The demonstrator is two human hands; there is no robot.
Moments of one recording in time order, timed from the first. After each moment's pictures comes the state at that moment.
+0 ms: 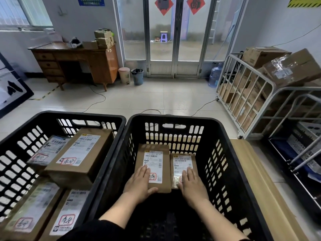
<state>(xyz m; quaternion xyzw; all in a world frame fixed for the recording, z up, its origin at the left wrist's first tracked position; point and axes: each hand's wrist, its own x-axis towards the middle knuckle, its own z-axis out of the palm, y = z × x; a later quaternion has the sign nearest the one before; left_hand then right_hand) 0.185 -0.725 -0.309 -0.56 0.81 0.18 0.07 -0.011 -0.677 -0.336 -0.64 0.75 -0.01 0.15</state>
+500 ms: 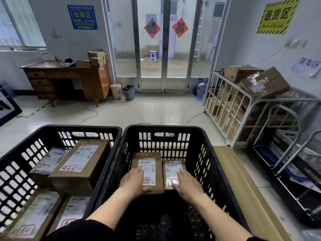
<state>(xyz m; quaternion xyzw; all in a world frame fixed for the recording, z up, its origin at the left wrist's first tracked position) 0.185 -0.709 -0.248 -0.55 0.83 0.11 0.04 -0.011 -0.648 -0.268 -0.65 0.74 -0.03 0.16</state>
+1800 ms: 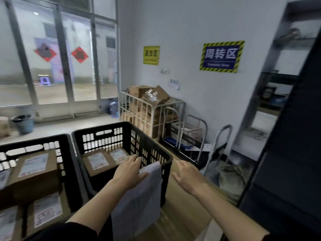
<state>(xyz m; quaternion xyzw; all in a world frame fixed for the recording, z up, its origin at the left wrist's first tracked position) 0.253 -0.461 -0.134 -0.23 0.96 0.09 -0.10 0.121 -0.298 -0.145 -0.42 0.90 -0.10 -0.04</state>
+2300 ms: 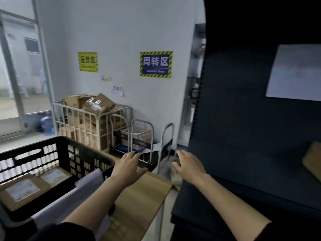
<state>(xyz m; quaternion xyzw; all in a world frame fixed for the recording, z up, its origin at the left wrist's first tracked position) 0.188 -0.310 -0.093 -0.05 0.98 0.12 -0.12 0.124 -0.107 -0.079 -0.24 0.96 -0.11 -0.10</state>
